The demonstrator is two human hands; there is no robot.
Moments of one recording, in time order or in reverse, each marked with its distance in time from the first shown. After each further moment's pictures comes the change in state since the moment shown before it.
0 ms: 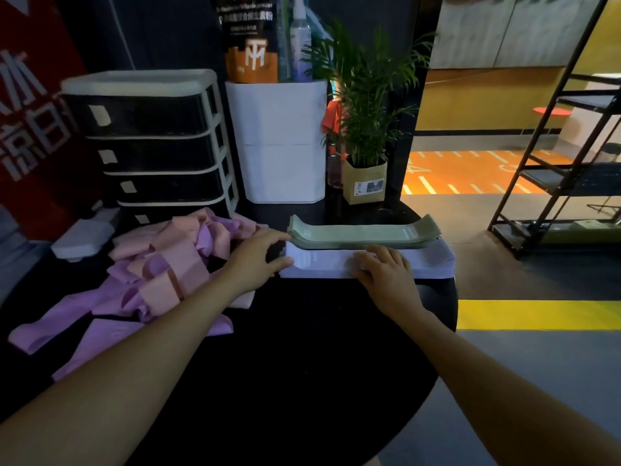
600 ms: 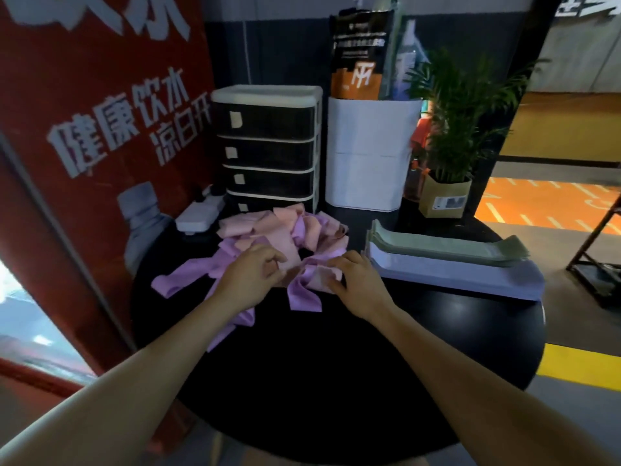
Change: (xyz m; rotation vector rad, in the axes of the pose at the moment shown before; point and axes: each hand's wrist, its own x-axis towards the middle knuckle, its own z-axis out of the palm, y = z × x) left_hand -0.121 -0.053 -0.089 0.092 0.156 -0.189; right_hand 0.007 -0.171 0.022 0.256 -0.194 -0.219
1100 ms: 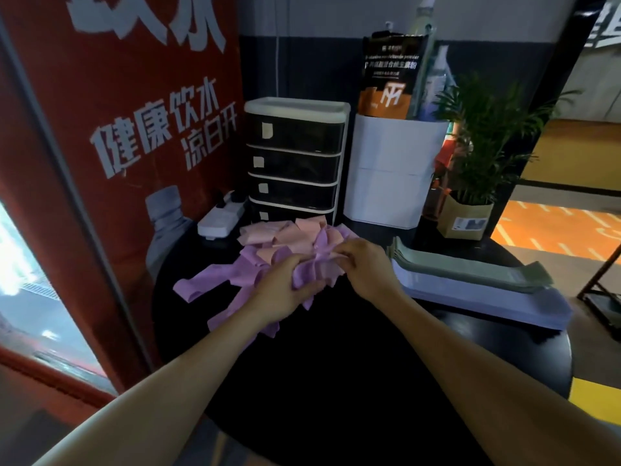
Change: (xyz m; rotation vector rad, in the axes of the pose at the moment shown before) left_hand -0.007 0.008 0.001 -0.253 0.025 0.012; right_hand 0.034 -0.048 -0.026 0.063 0.128 -0.093
